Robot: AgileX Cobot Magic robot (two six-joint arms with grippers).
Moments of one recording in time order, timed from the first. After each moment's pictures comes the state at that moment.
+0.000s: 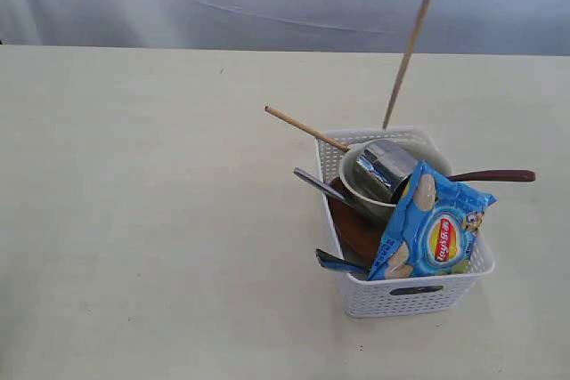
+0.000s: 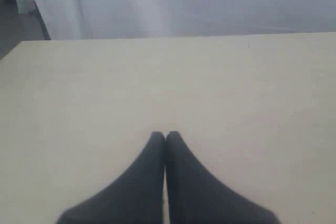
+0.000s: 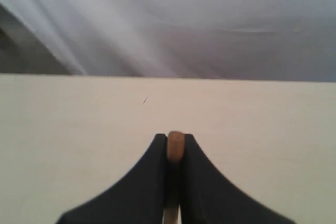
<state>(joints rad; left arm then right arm) -0.09 0.00 0.00 0.19 0.35 -0.17 0.34 1.45 -1.48 0.11 0.66 0.19</state>
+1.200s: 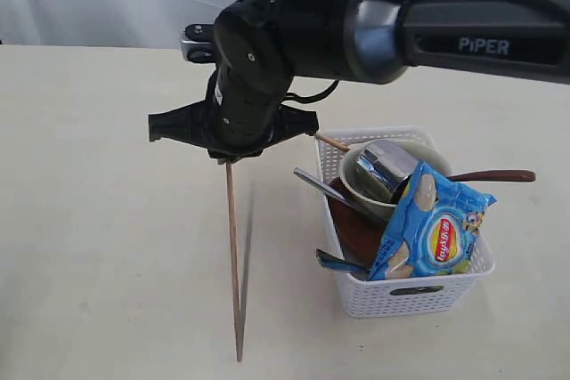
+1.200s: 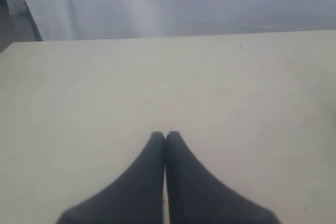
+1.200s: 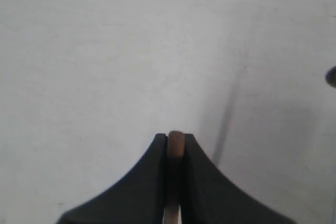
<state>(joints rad) -0.12 0.00 0.00 0.19 0.35 -0.17 0.85 2.00 -1.54 -0.15 0.74 0.69</state>
